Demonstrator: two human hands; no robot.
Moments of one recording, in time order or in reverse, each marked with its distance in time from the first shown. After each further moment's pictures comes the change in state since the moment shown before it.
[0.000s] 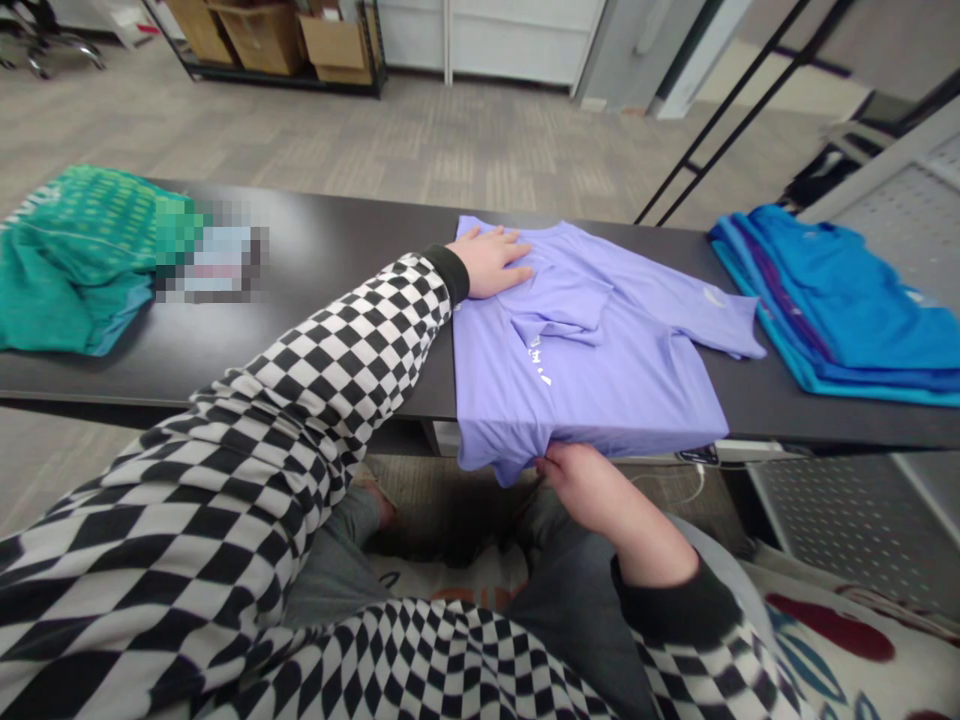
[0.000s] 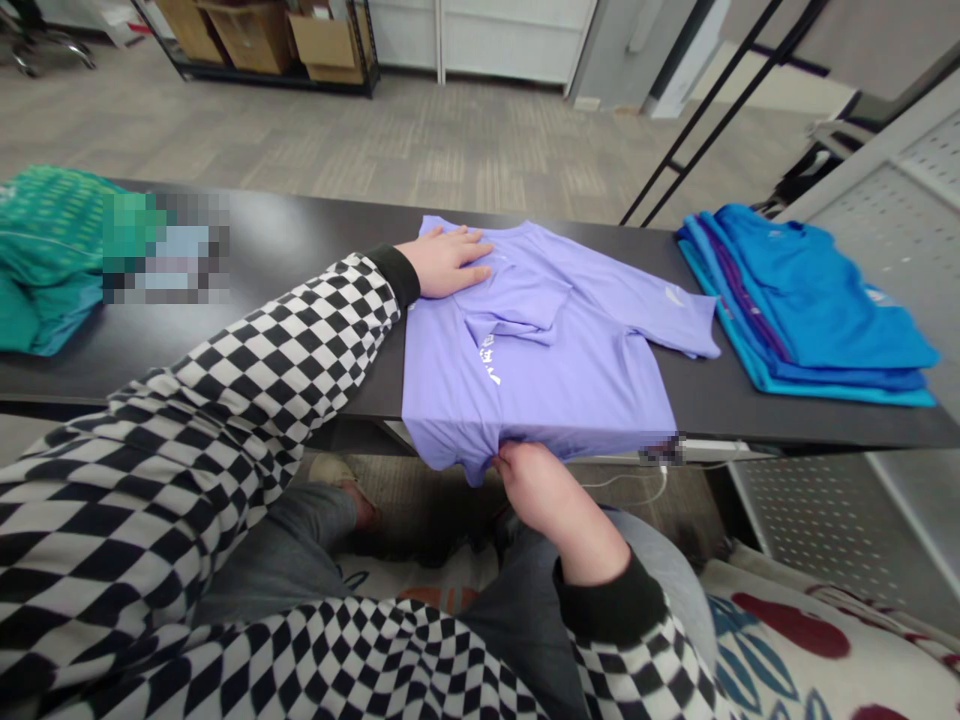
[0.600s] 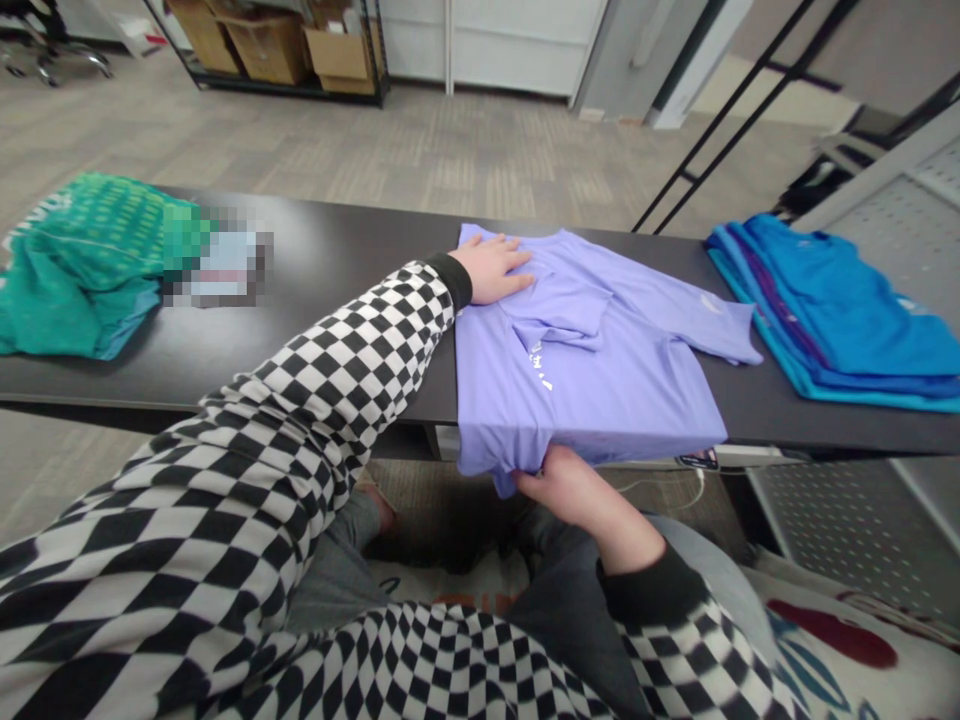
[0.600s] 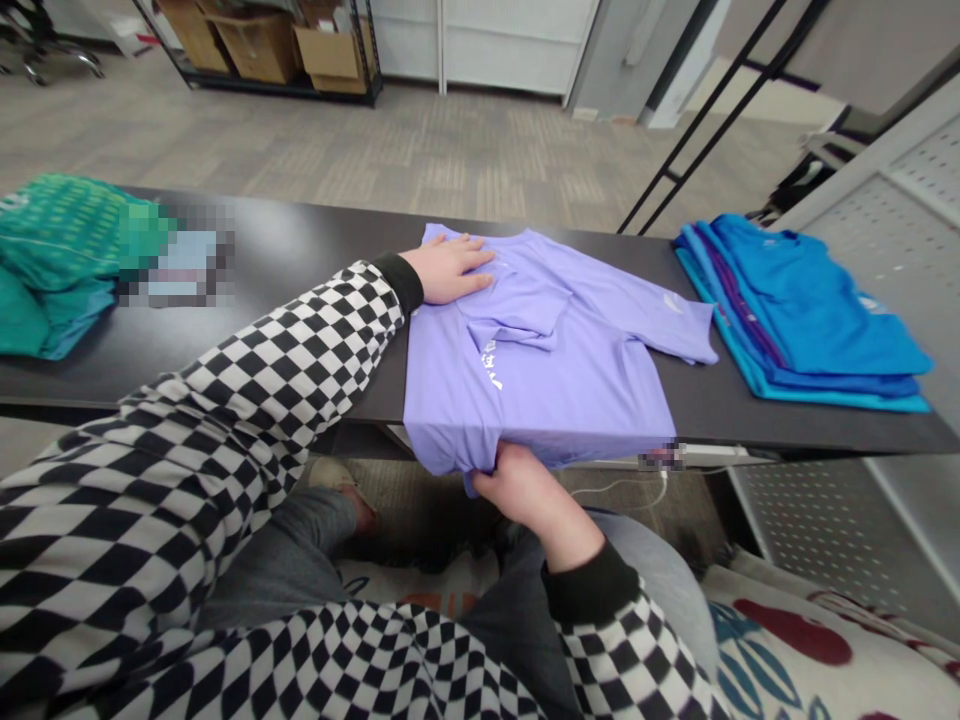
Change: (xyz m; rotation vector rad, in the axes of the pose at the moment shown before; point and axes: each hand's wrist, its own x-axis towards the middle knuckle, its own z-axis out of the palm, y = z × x) left_hand 0.001 0.002 -0.001 0.008 -0.012 -0.010; right_hand 0.018 -0.001 0.025 0.250 0.078 -0.044
